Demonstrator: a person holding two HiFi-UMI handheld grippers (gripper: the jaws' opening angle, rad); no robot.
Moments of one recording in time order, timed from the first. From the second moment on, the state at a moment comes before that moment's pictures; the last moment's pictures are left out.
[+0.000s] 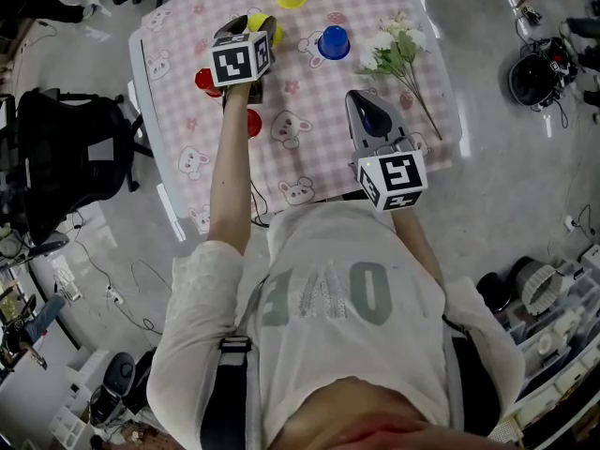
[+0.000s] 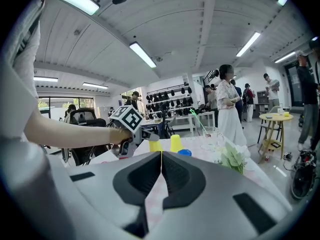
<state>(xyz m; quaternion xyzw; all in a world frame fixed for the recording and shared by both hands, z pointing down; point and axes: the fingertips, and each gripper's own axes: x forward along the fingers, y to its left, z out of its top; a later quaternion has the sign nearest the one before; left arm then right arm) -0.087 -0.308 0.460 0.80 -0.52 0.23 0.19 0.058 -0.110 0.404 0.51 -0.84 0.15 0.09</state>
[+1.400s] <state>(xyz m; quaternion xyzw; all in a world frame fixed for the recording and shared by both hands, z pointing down) -0.072 -0.133 0.431 0.81 -0.53 0.20 0.12 0.022 -0.082 0.410 0.47 -0.87 0.14 0.11</state>
